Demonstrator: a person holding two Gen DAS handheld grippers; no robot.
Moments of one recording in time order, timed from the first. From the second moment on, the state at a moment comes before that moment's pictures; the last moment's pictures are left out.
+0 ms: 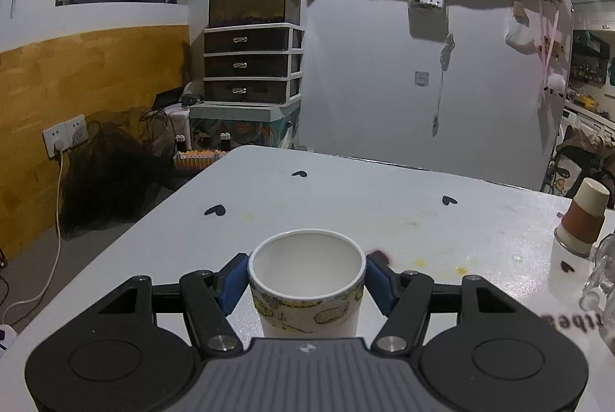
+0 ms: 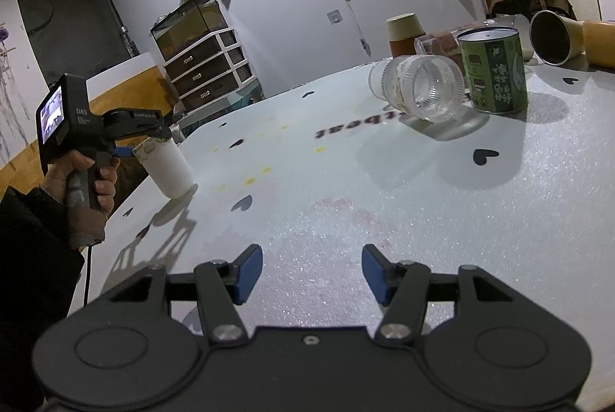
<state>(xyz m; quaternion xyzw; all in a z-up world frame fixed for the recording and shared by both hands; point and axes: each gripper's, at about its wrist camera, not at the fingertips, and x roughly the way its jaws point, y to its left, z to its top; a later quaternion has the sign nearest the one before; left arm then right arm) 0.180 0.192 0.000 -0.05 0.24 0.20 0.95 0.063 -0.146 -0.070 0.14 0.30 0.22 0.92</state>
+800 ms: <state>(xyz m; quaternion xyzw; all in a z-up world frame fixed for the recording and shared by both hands) 0.076 0.152 0.022 -0.02 0.21 0.15 0.97 0.069 -0.126 -0.026 0.08 0.21 0.25 0.94</state>
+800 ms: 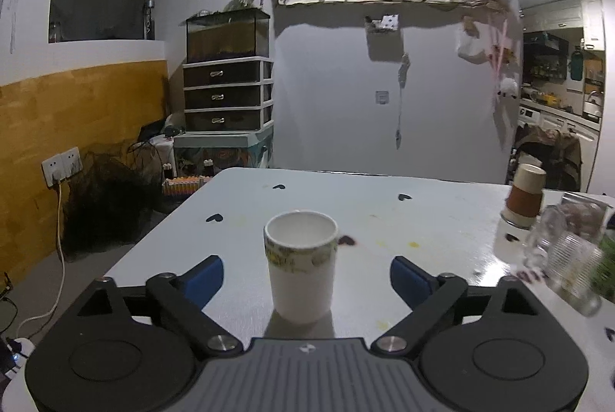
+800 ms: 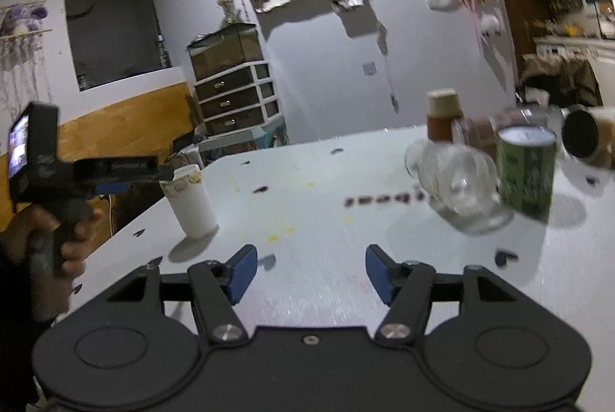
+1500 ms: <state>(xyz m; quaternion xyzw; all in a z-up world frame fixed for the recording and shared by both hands) -0.025 0.119 -0.006 -0.04 0.21 0.14 0.97 0.062 -0.111 -0.016 0.01 0.18 0.22 0.96</state>
